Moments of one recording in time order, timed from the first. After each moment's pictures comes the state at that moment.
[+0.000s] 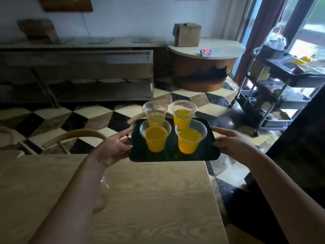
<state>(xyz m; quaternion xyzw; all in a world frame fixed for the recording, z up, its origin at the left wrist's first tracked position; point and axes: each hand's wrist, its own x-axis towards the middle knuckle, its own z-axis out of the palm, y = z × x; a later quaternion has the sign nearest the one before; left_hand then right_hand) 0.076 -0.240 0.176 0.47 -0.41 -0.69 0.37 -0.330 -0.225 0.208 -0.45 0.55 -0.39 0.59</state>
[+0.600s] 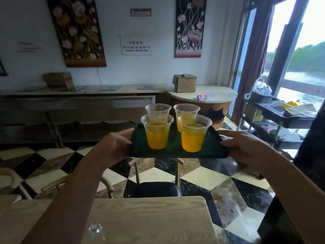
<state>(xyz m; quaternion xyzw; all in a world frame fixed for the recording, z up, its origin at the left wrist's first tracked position) 0.046 -0.251 0.343 0.35 -0.52 -0.66 0.42 -0.350 -0.253 0.349 -0.44 0.46 -0.46 0.62</state>
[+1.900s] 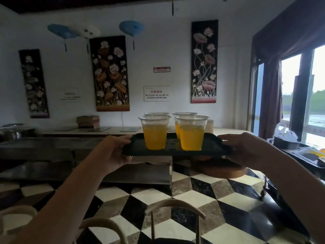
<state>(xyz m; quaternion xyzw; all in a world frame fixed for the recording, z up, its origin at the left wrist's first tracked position) 0.101 -0.224 0.483 0.40 -0.42 -0.57 0.59 -0.276 -0.246 0.504 -0.46 0.37 -0.48 0.64</state>
